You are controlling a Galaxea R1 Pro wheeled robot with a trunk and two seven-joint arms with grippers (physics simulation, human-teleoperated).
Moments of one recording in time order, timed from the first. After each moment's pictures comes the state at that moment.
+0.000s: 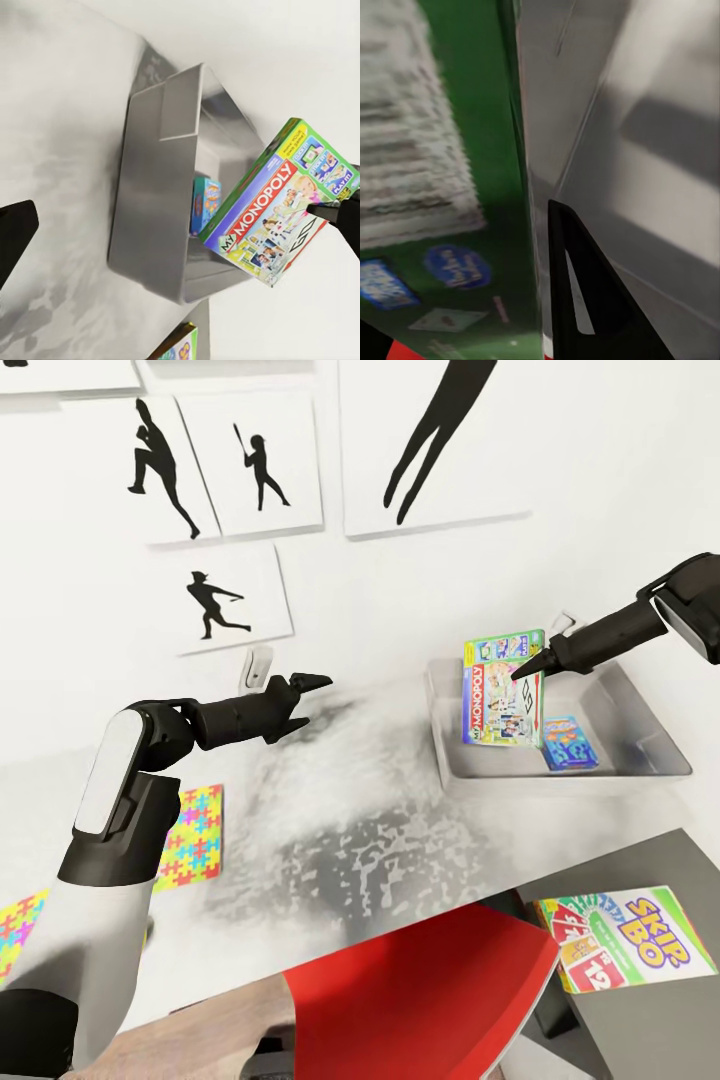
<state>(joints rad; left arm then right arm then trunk) -0.95 0.07 -0.16 -1.60 1.80 0.82 0.78 -1.83 -0.47 0.93 -0.39 -0.25 1.04 1.40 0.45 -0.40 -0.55</state>
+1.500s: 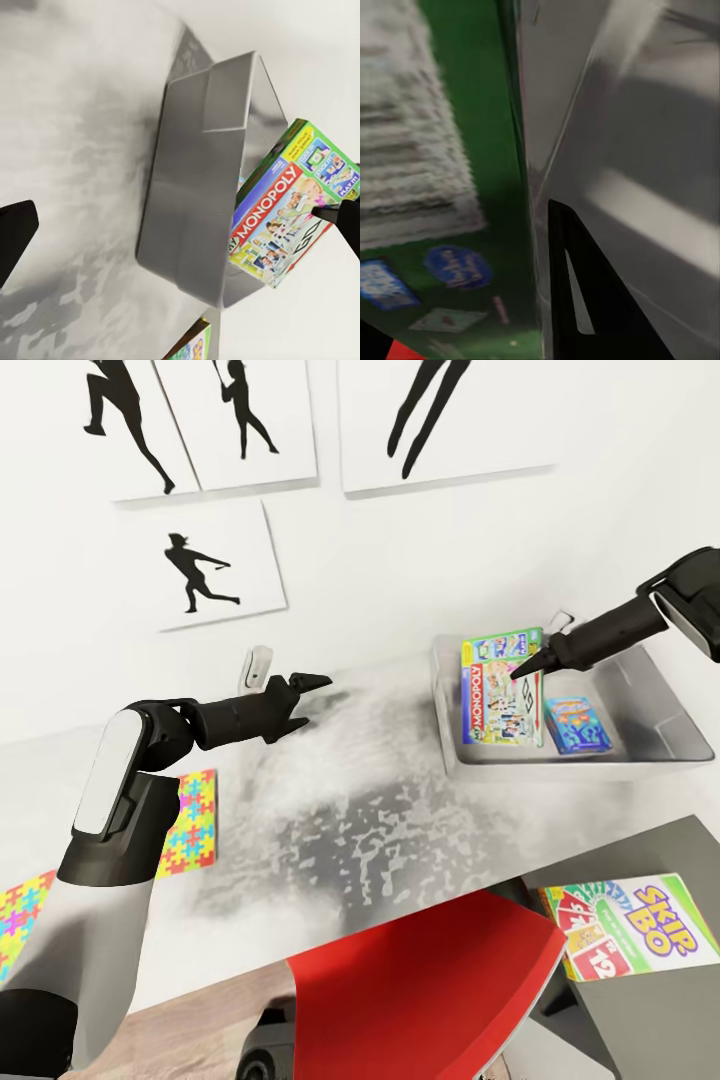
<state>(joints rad) -0.95 0.07 -0.16 -1.60 1.80 0.82 0.78 -1.83 -0.49 0.94 -0.46 -0.25 1.04 1.39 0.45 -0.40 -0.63</state>
